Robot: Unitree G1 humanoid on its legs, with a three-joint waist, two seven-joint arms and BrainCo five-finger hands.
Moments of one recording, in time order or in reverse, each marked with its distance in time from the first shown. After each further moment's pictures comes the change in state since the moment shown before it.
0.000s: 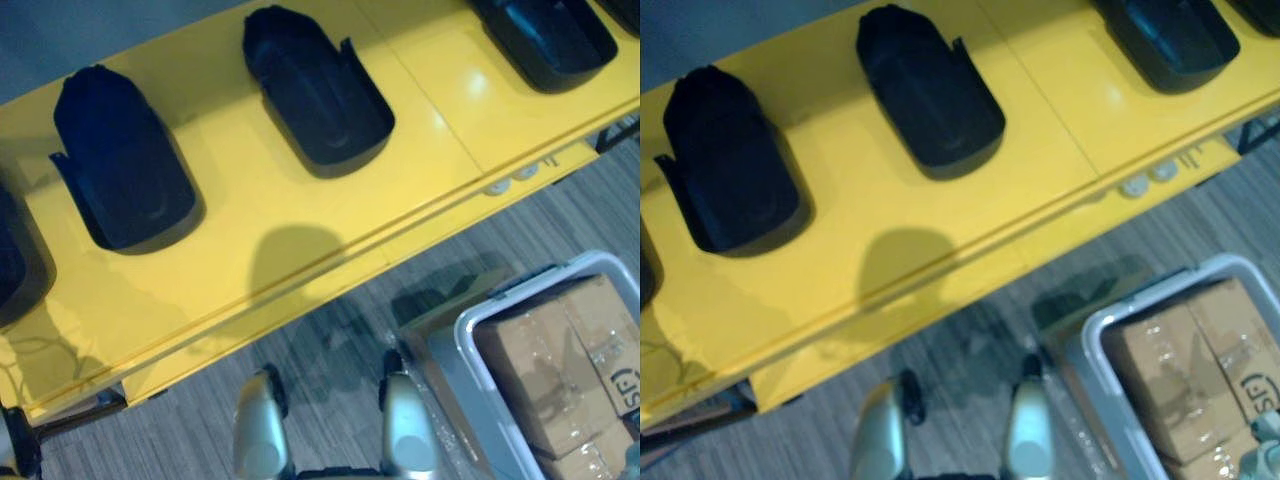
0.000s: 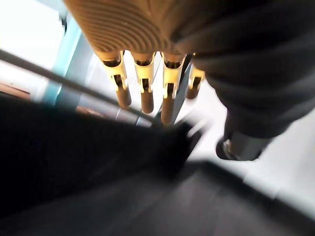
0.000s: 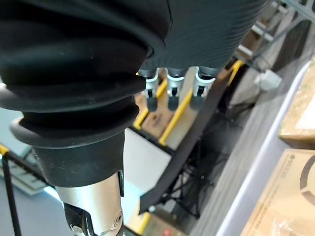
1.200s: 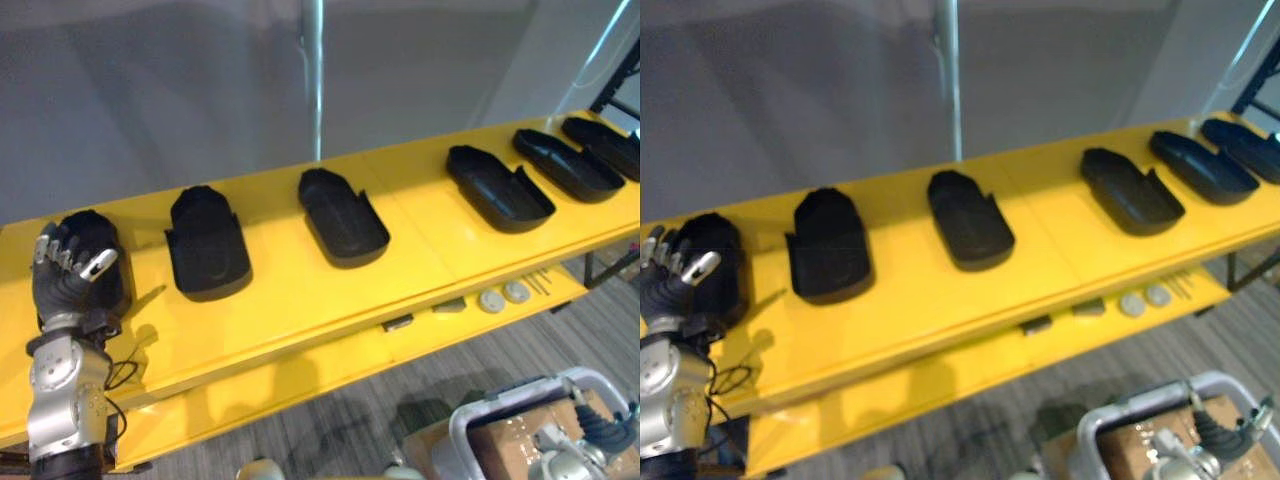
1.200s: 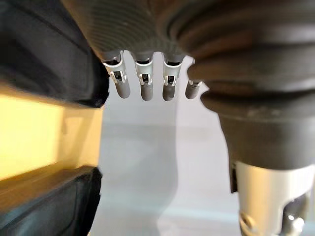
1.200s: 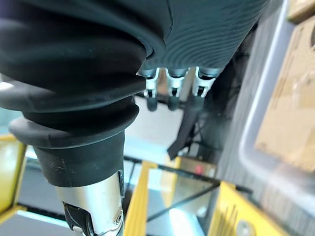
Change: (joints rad) left arm 0.536 -0.620 0.008 -0.780 -0.656 -0.347 -0.432; right arm 0.116 0.335 0.146 -0.201 -0.198 -0.032 -0.094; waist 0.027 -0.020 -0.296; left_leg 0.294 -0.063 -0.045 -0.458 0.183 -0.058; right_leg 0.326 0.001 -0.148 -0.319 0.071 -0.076
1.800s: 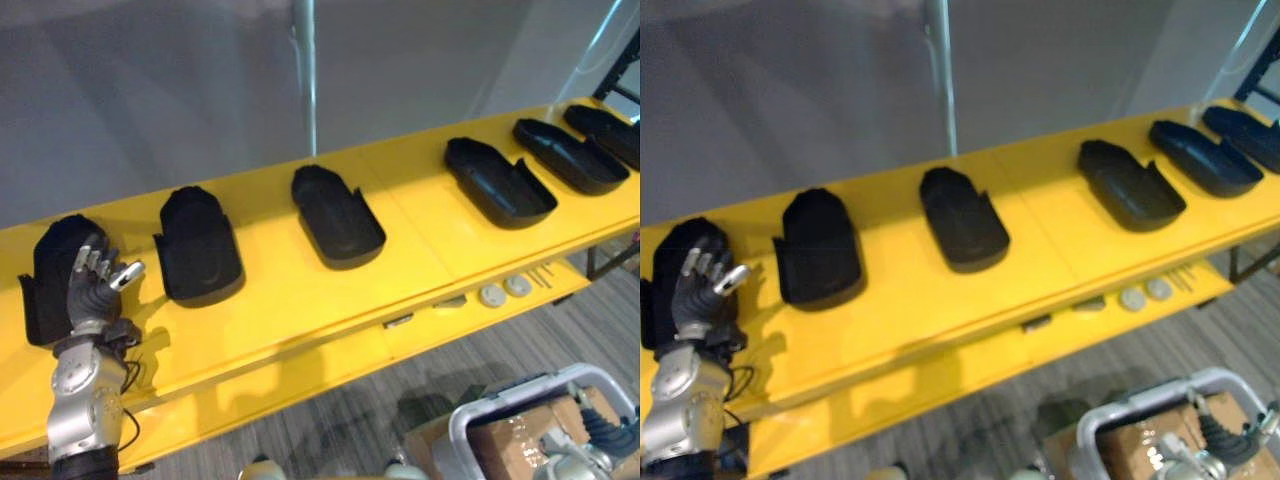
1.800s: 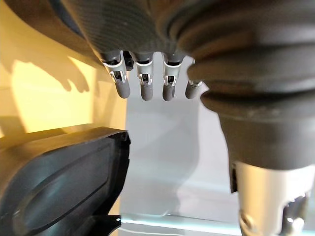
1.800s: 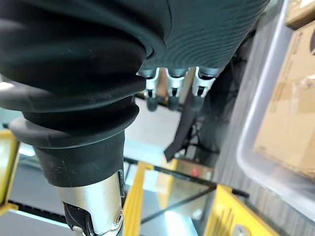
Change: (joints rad) left arm 0.002 0.008 -0.049 0.033 -0.031 0.069 -0.133; right arm 0.004 -0.046 0.001 0.036 0.001 0.000 0.022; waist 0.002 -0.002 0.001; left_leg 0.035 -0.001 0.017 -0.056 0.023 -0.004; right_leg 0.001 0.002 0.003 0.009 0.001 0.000
